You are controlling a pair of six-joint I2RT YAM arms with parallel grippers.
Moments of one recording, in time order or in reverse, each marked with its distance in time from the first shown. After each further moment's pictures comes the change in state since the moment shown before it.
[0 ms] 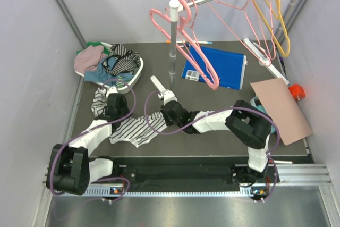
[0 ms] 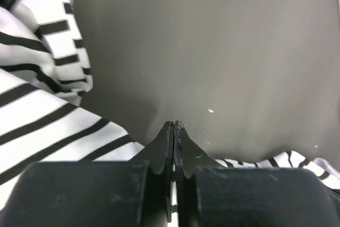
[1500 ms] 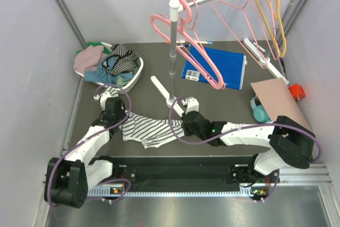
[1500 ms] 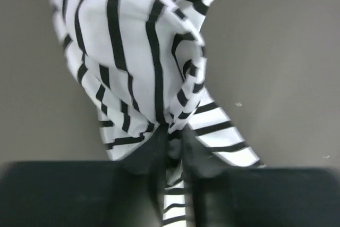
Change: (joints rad) left arm 0.001 -0.151 -0.033 -0.152 -0.125 -0.127; right arm 0.050 -0.428 -0.330 -0.157 0.086 0.195
